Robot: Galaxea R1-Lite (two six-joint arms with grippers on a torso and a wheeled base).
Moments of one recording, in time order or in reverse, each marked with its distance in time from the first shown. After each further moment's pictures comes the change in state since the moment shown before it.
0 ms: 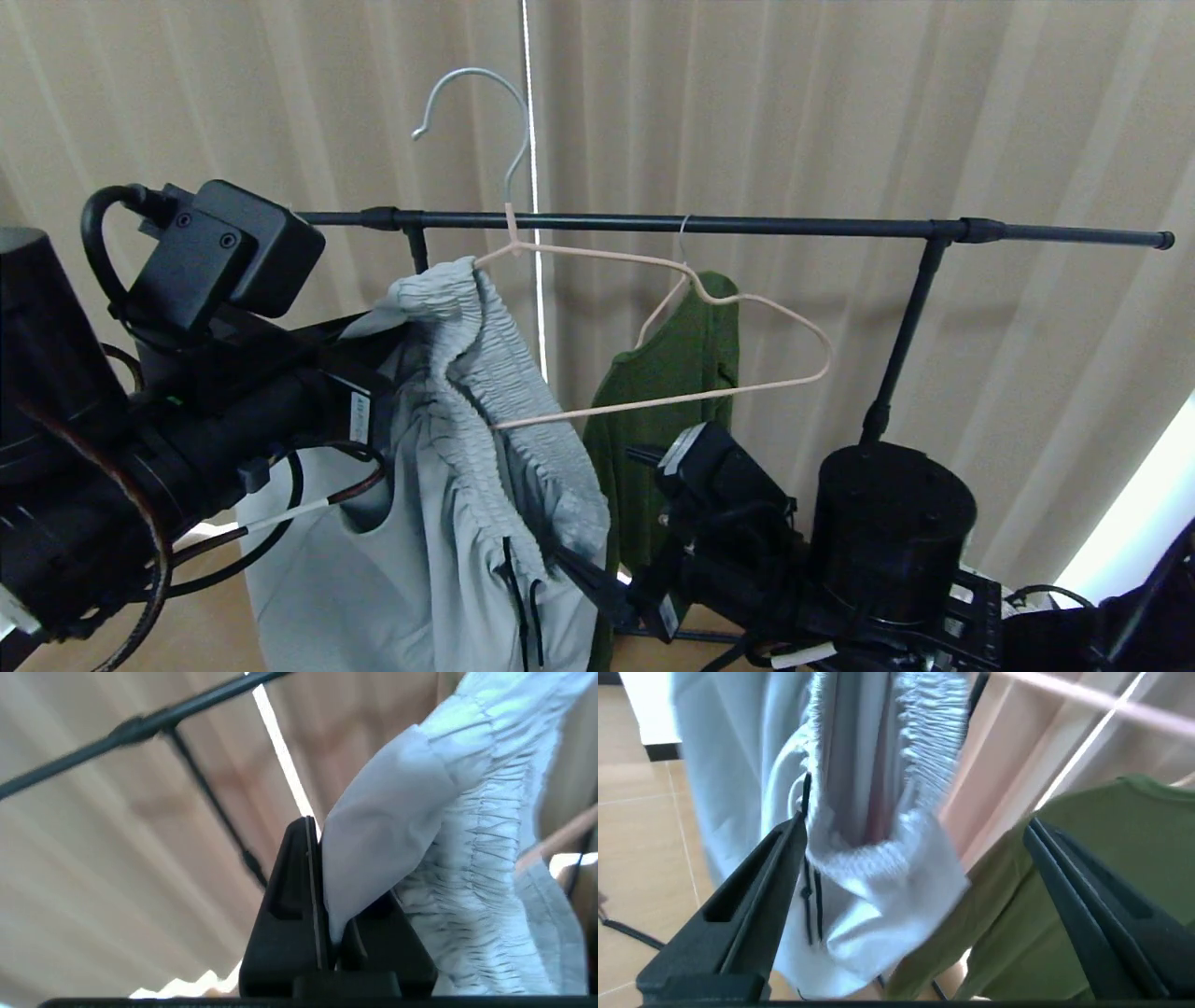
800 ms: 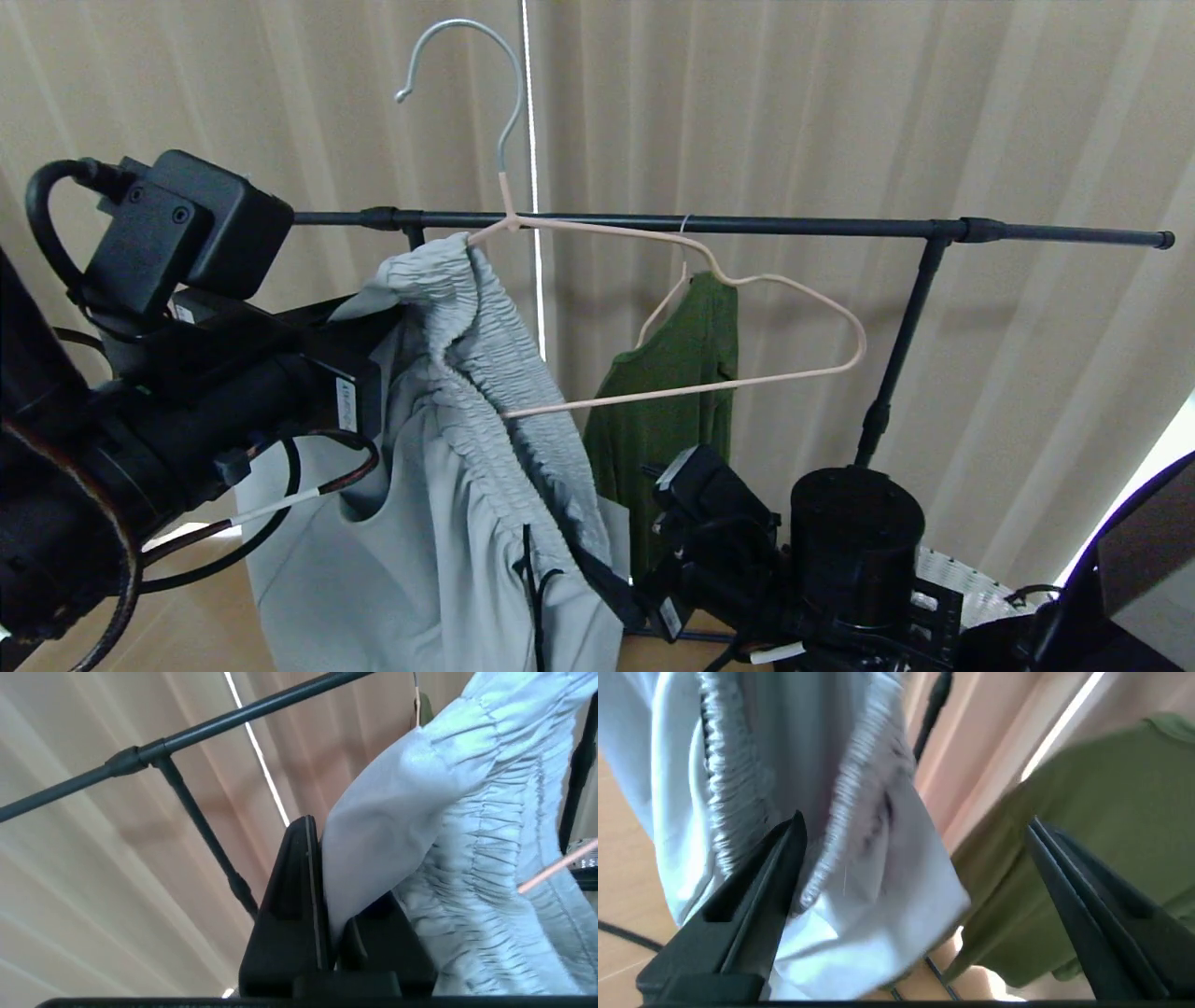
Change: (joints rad) left arm -0.001 -0.023 -0.003 -0.035 -0.028 -0.002; right arm -0.041 0.081 0.052 -0.069 -0.043 0.001
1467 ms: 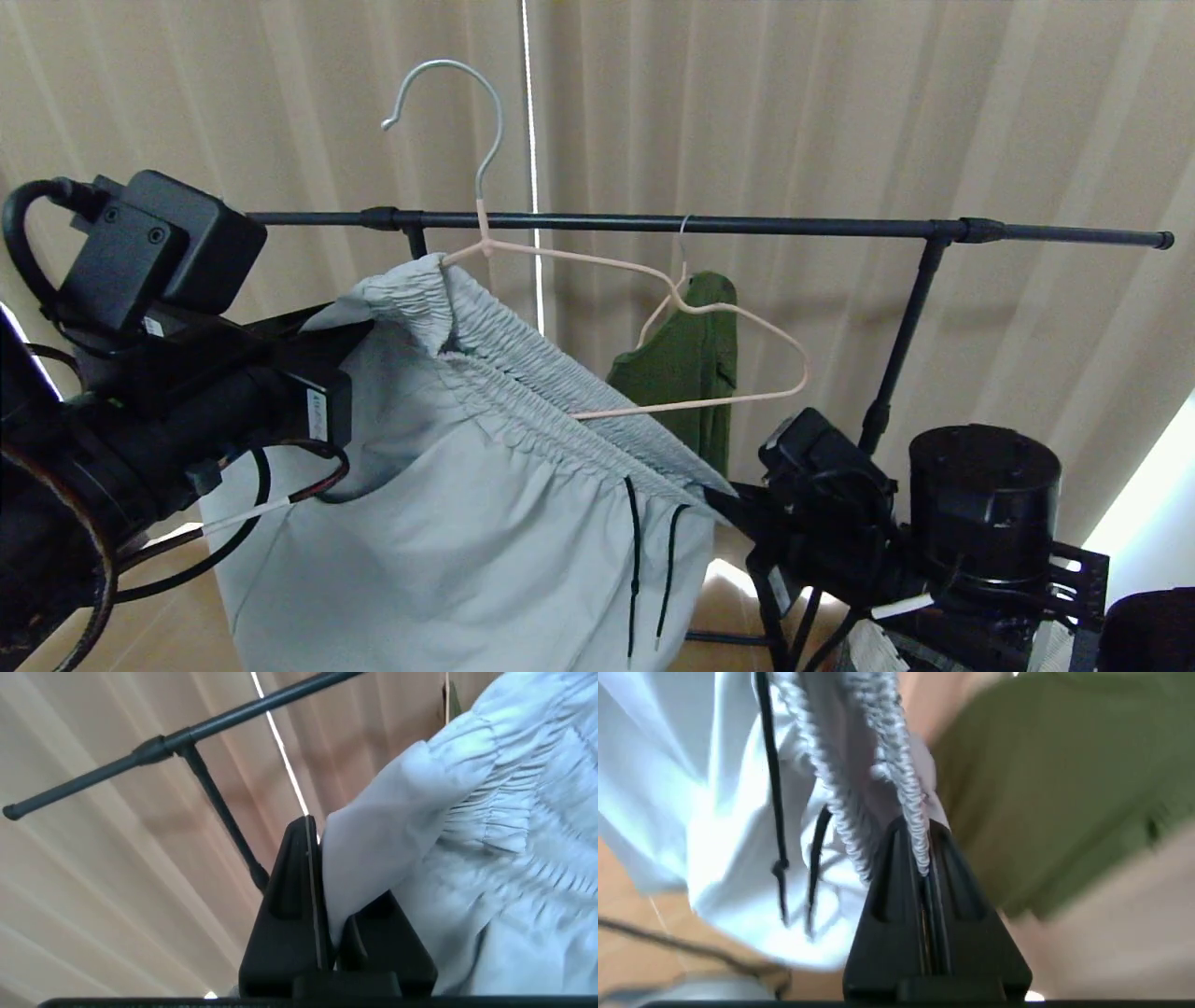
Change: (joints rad) left arm 0.059 -0.031 0.043 0.000 -0.002 0.024; right arm -0.159 -0.253 0.067 0.320 -0.012 -0.010
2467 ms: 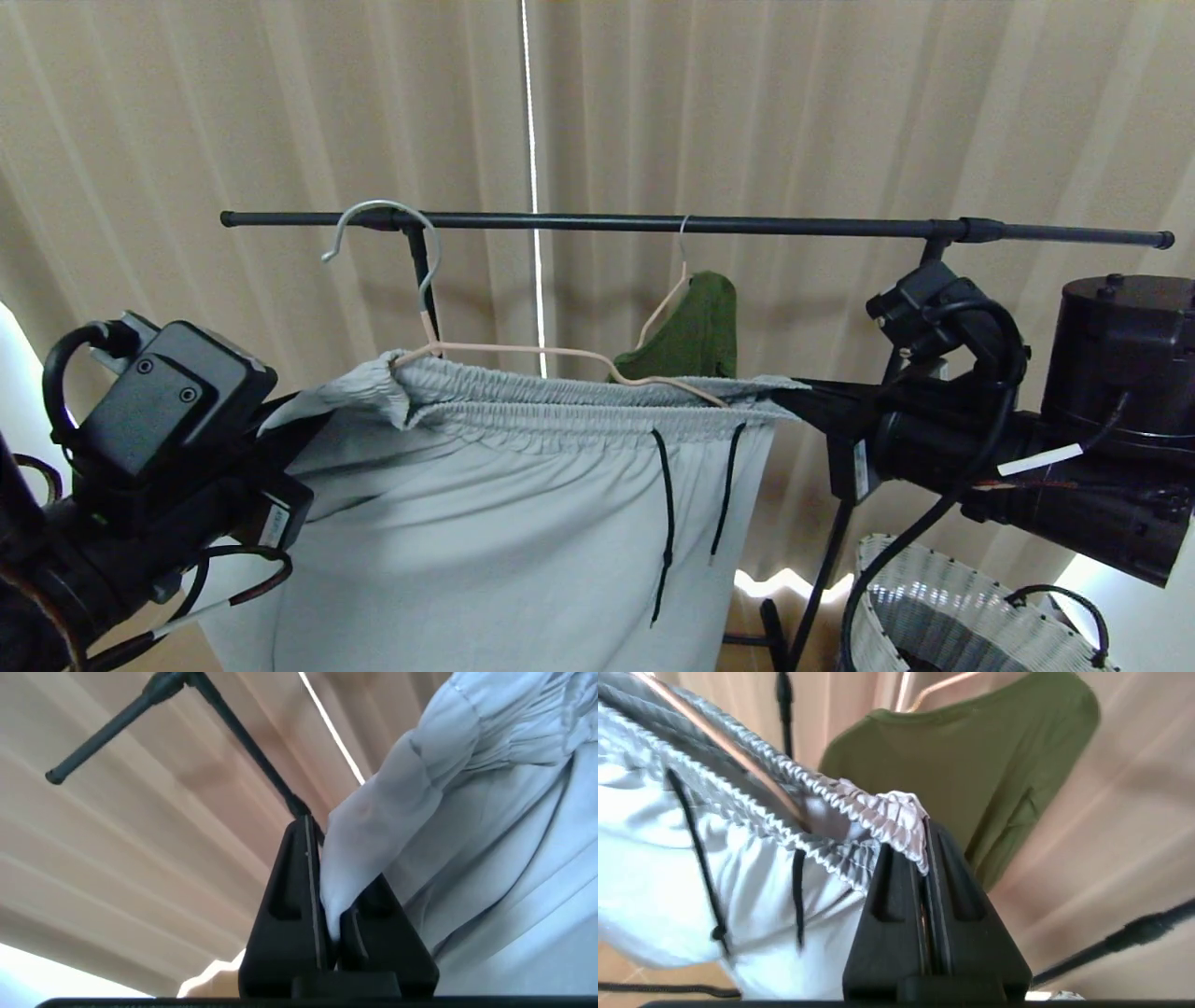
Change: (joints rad) left arm 0.075 -0.060 0.198 0.004 0.001 0.186; right arm -0.098 -0.218 -0.232 0.350 0.007 0.051
